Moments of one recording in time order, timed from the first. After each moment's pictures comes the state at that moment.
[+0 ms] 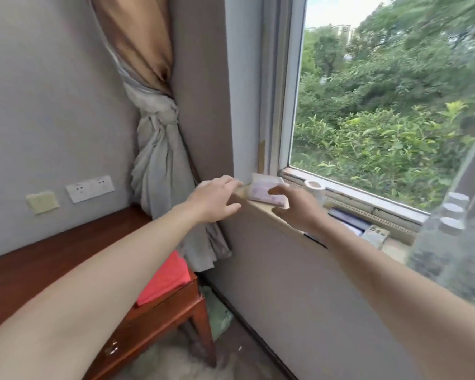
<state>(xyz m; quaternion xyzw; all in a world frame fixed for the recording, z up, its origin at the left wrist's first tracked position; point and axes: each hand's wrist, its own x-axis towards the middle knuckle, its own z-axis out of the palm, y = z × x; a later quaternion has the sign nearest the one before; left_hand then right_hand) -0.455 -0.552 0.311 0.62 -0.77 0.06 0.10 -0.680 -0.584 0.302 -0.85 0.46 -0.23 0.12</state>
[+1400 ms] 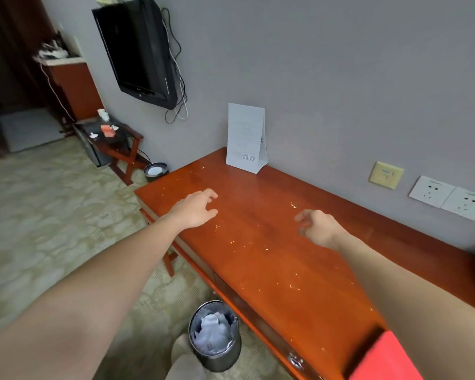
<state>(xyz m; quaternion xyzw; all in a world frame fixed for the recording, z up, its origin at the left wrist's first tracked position) -0.101 -0.184 0.221 0.98 0.01 -0.04 0.18 -0.074 -0.494 0.192 -0.95 -0.05 0.13 0.30</state>
